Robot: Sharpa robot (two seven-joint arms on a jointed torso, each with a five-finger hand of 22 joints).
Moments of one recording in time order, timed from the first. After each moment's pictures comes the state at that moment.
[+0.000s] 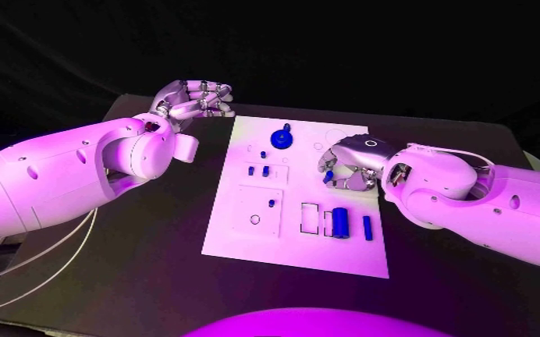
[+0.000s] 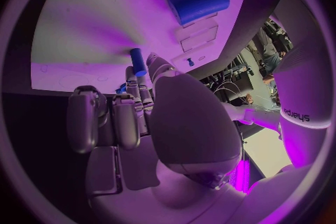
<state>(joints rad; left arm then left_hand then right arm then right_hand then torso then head) 1.23 -0.87 -0.03 1.45 -0.07 -0.30 0.34 1.51 -0.19 0.32 0.29 0.28 0.91 0.21 0.24 0.29 1.08 0.14 0.29 0.13 0.99 0.08 0.66 0.36 0.17 1.03 0.21 0.21 0.20 1.21 -0.93 -0.13 1.73 -1.73 -0.21 -0.19 1.51 -0.16 0.22 0.28 0.16 0.97 0.13 0.12 0.44 1.06 0.09 0.15 0.17 1.47 0.01 1.44 1.30 0.06 1.46 0.11 1.32 1.31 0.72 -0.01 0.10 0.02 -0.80</state>
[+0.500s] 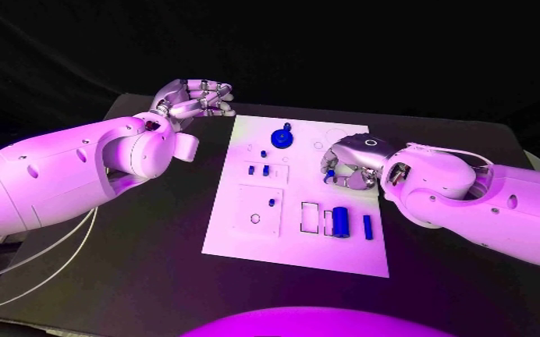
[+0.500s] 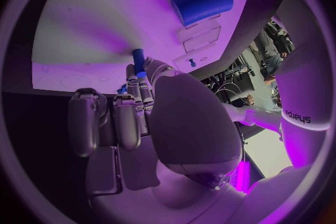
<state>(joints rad) 1.23 -0.87 -0.03 1.45 -0.07 -0.30 0.34 1.51 -0.19 0.33 0.29 0.28 0.91 0.21 0.25 0.29 1.08 0.14 0.29 0.13 0.99 0.08 0.66 0.36 0.17 1.03 0.21 0.21 0.20 1.21 -0.93 -0.13 1.72 -1.74 -0.22 -0.20 1.53 -0.14 0.36 0.28 0.16 1.03 0.14 0.14 0.44 1.13 0.08 0.14 0.14 1.47 0.01 1.46 1.31 0.06 1.47 0.11 1.37 1.31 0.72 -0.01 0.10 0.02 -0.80</state>
